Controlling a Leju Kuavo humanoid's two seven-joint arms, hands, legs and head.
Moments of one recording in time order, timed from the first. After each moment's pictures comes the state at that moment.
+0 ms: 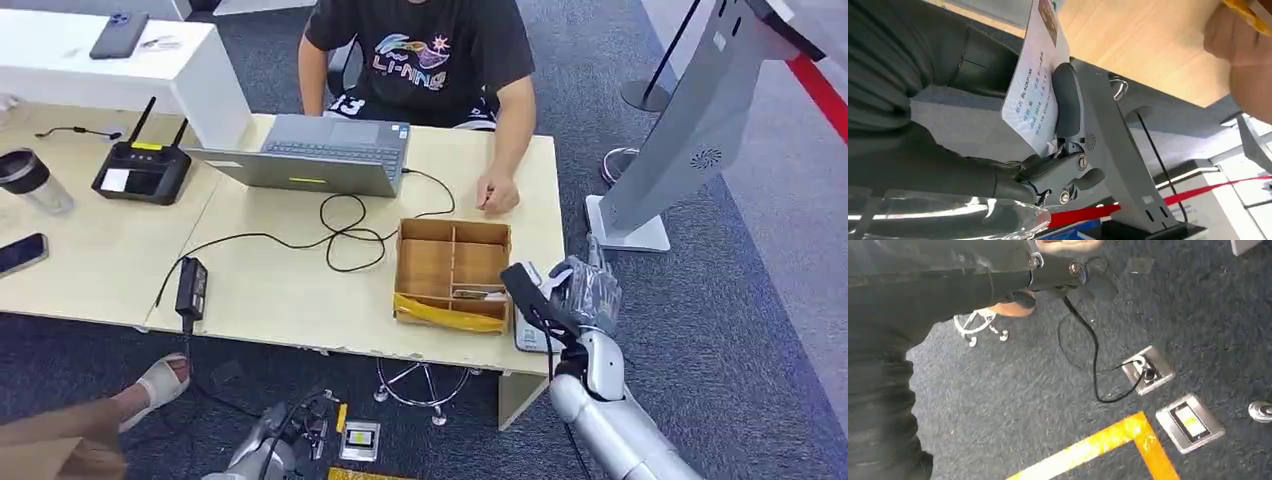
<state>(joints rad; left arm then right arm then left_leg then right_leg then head) -0.44 -0.19 0.82 -0.12 -1.53 0.31 0.06 -0.54 -0.08 0.67 -0.79 0.86 -0.69 0.28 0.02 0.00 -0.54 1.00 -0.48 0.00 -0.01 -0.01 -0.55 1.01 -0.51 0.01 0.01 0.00</state>
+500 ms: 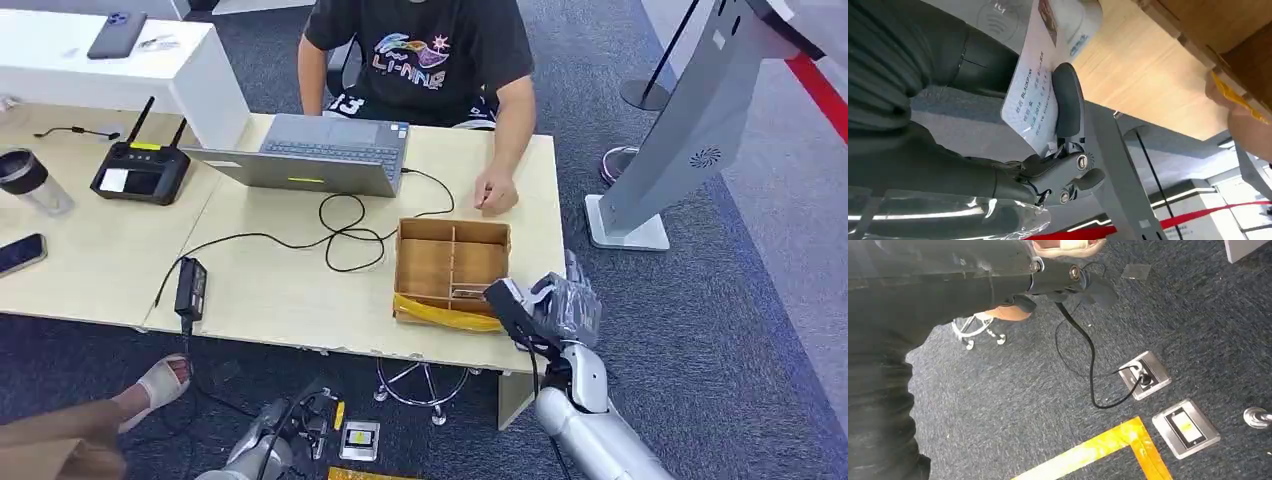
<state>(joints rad) -0.45 -0.18 0.83 -0.14 -1.53 0.33 0.05 -0.52 -0.03 0.68 -0.73 0.84 -0.69 0.23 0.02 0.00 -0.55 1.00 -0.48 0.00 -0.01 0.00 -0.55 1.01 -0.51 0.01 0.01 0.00</state>
